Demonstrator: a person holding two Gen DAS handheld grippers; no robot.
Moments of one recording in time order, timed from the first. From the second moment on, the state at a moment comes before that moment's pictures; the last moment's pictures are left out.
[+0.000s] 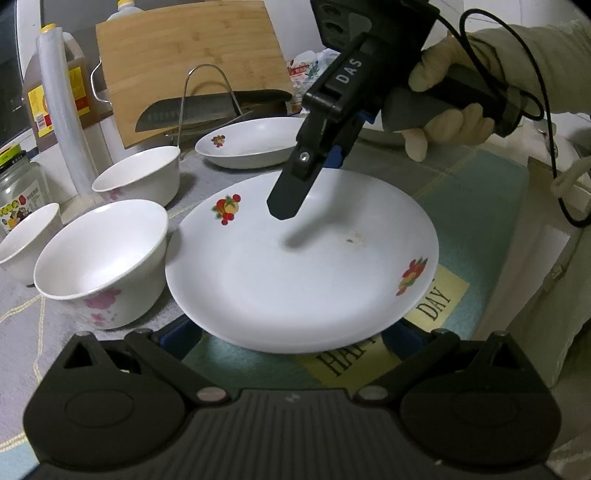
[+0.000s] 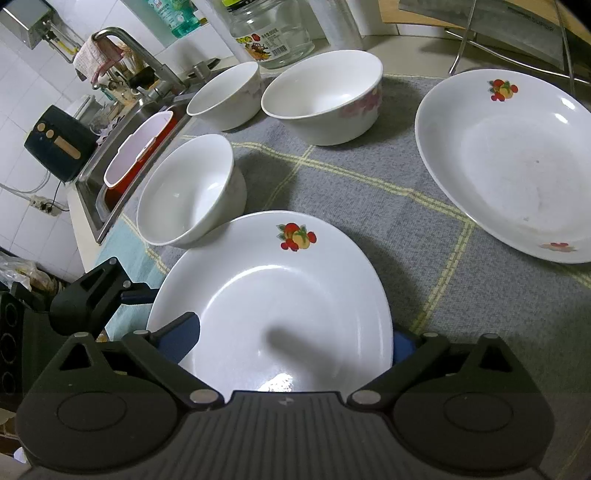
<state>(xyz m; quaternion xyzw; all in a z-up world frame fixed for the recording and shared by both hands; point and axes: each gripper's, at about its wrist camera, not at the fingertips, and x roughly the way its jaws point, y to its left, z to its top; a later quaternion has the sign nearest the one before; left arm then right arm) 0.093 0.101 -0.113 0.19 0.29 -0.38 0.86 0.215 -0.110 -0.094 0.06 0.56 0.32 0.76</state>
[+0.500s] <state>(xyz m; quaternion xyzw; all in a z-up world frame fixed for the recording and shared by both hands) 0.095 0.100 -0.108 0.19 0.30 -0.38 0.86 0.207 -0.109 -0.092 0.06 0.56 0.32 0.76</state>
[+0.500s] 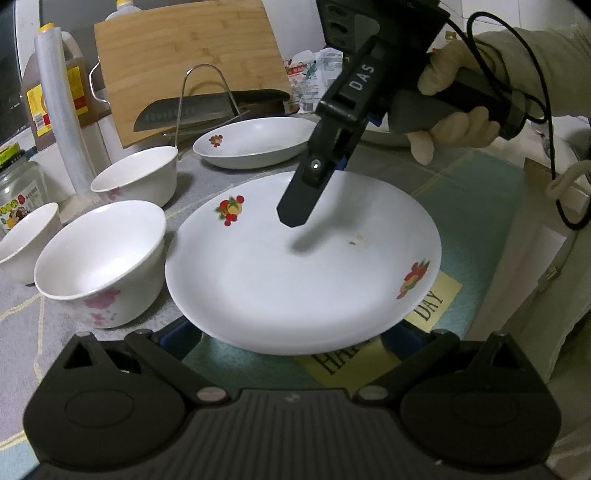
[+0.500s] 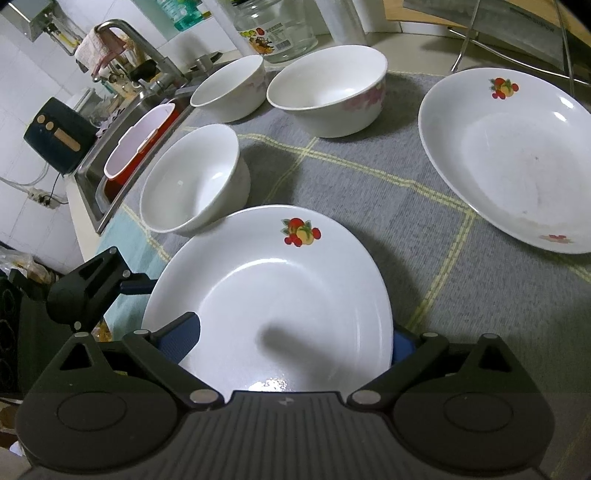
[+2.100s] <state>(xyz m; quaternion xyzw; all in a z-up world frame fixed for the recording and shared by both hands) 0.118 -0.001 -0.077 0.23 0.25 -0.43 0.84 0.180 -0.236 -0.042 0.05 0.49 0.29 0.82</state>
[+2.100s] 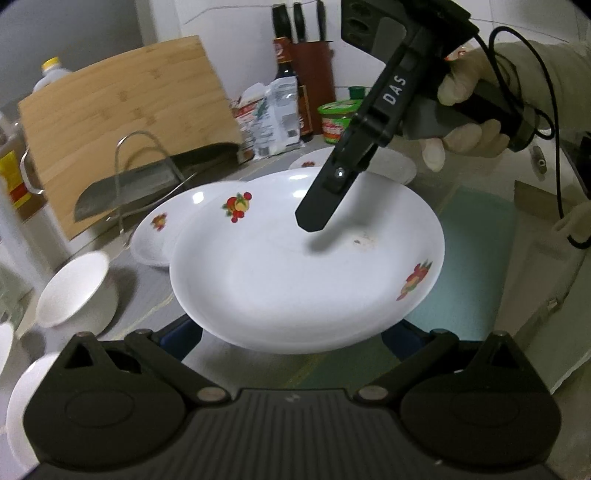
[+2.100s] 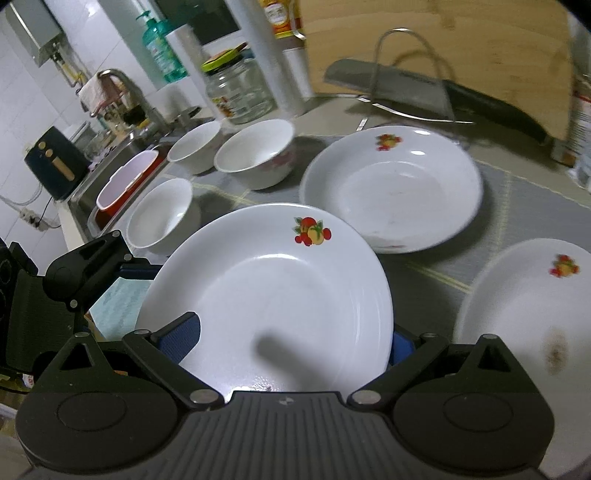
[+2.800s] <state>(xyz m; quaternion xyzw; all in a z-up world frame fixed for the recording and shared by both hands) 0.146 -0.114 -0.086 0.24 0.24 -0.48 0.81 0.185 -0.355 -0.045 0.07 0.49 0.23 0.84</state>
